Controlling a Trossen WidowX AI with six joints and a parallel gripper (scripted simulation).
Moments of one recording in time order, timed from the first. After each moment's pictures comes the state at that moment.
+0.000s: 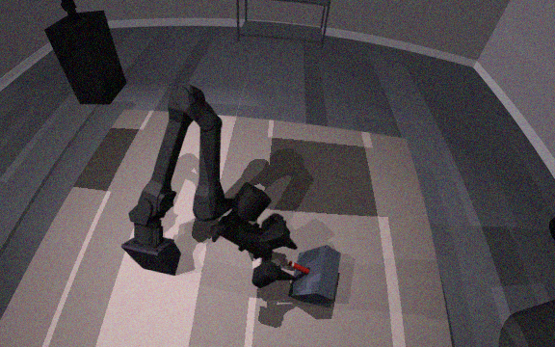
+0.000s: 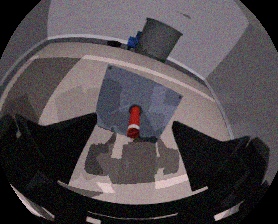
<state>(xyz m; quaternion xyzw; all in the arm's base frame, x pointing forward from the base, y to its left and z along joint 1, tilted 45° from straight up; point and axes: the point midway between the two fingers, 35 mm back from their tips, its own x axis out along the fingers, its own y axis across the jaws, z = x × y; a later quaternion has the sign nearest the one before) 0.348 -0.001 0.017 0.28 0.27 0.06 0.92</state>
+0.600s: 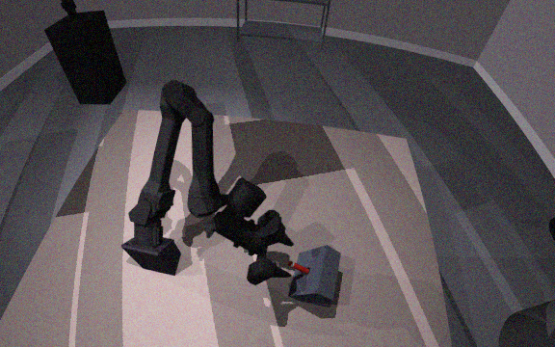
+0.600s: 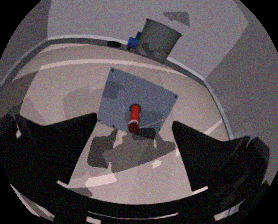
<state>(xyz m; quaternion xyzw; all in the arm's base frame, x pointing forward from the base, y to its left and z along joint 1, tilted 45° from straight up) 0.337 -0.007 0.026 0.28 0.27 0.06 0.92</state>
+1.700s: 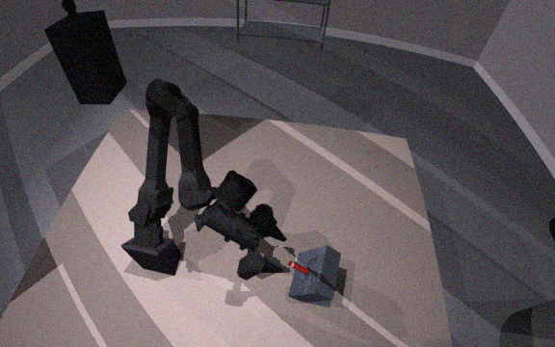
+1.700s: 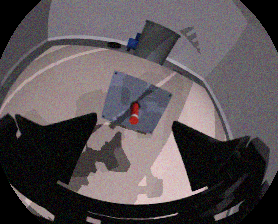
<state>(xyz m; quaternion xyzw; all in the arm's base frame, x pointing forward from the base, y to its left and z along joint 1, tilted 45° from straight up) 0.316 -0.015 0.040 0.28 0.27 0.06 0.92</state>
